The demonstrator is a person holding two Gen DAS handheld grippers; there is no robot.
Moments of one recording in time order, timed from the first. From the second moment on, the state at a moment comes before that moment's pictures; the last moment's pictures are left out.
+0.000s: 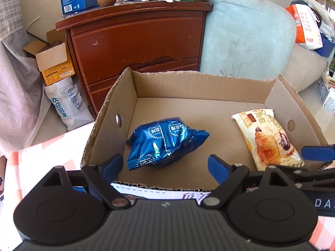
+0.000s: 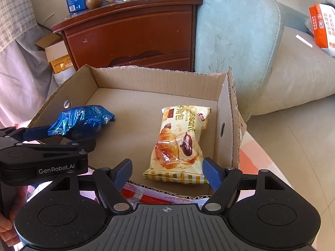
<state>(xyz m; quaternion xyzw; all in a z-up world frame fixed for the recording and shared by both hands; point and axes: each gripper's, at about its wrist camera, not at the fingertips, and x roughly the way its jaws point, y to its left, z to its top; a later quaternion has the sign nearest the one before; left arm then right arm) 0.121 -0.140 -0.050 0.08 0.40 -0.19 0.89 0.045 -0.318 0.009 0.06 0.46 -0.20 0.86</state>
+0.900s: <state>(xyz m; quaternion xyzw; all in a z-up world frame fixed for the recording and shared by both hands) 0.035 -0.064 -0.008 0.11 0.40 -0.16 0.90 -0.021 -0.277 0.049 0.07 0.44 -0.16 0.88</state>
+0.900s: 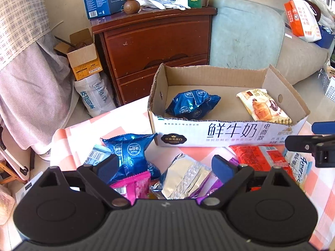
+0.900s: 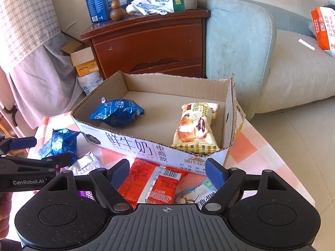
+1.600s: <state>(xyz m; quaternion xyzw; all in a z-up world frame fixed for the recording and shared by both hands) 0.019 0.007 -0.042 0.14 0.44 -0.16 0.87 -0.041 -0.221 0.023 0.07 0.50 -0.05 0.86</state>
